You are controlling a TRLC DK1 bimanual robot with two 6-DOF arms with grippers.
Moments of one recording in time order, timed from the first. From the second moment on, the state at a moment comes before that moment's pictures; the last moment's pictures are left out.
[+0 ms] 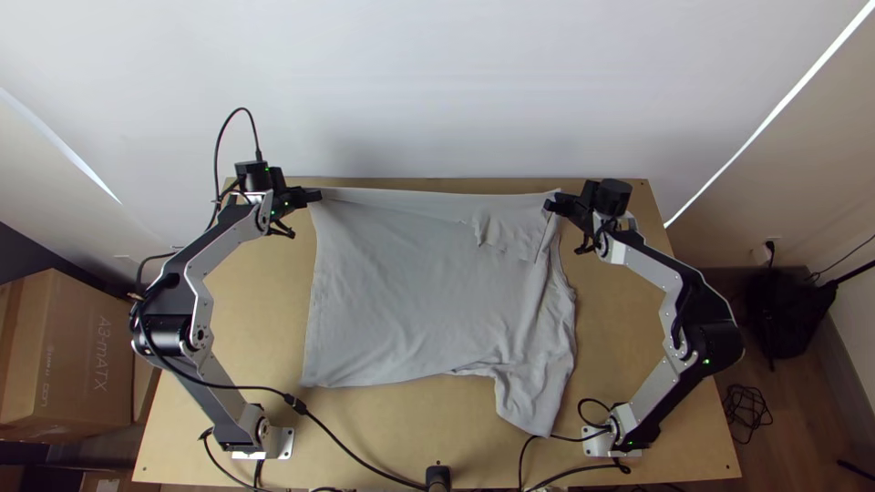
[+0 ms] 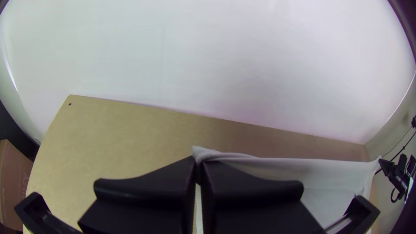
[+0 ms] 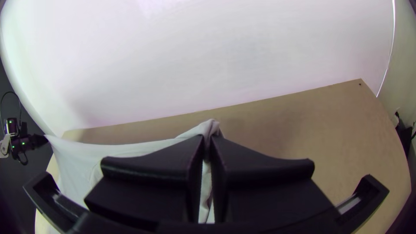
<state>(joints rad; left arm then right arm) 0.05 1.92 1.44 -0.10 0.07 -0.16 0.07 1.86 1.17 0.27 -0.18 0.28</state>
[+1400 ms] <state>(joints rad) 0.05 1.96 1.50 -0.42 0.17 -0.27 0.06 2.07 1.61 -0.33 -0.18 0.40</state>
